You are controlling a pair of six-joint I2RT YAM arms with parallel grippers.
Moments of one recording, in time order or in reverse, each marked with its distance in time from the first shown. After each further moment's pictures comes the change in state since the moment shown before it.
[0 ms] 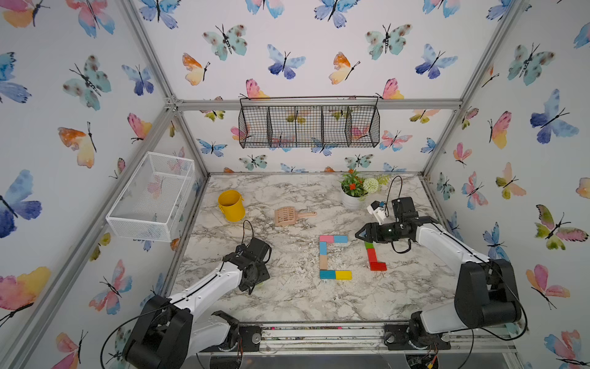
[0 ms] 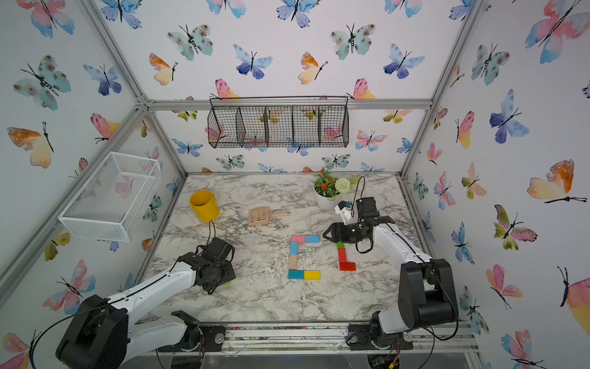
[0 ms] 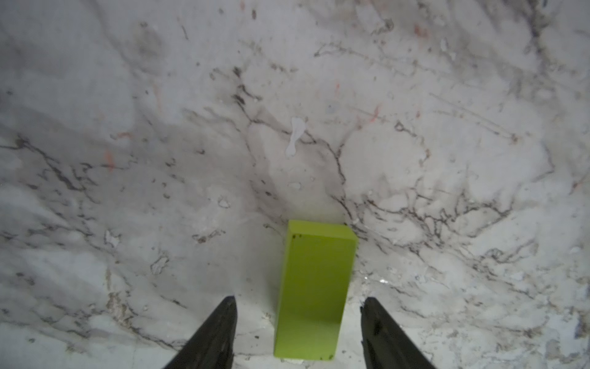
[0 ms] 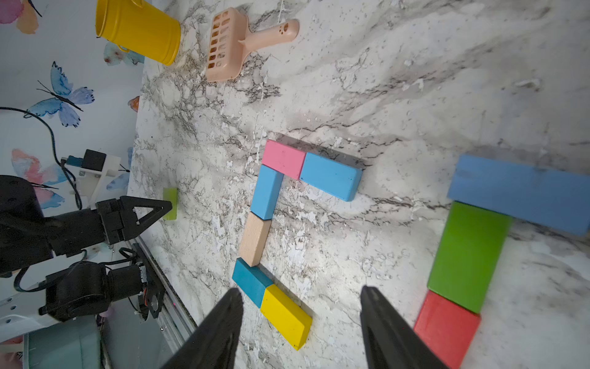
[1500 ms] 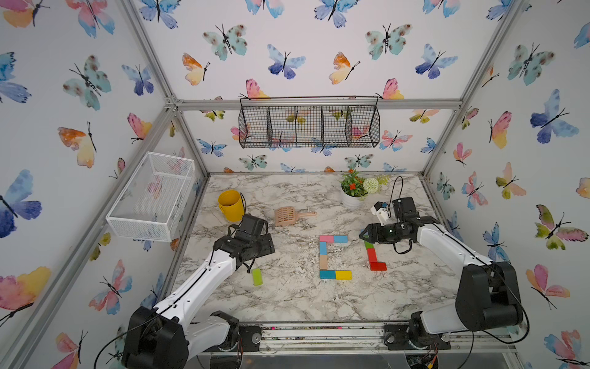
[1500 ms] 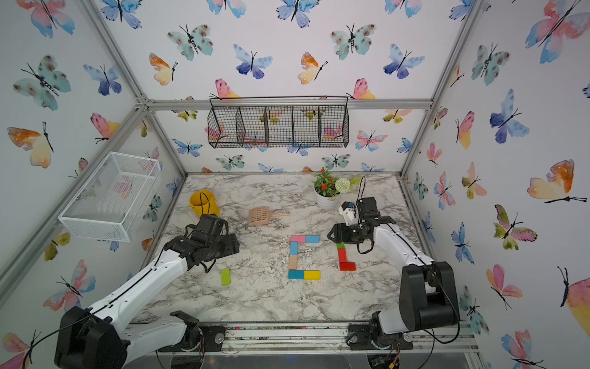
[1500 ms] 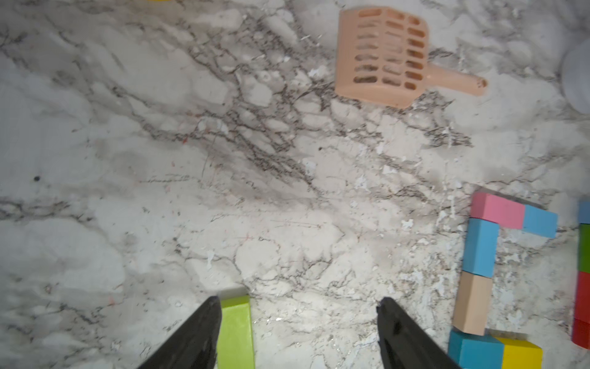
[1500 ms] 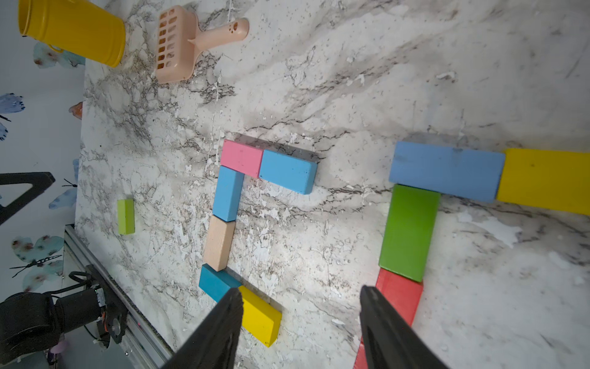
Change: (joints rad) left arm 0.064 -0.033 0.261 -0.014 0.015 0.247; right arm -0.003 -0.021 0.002 -0.037 0.148 0.007
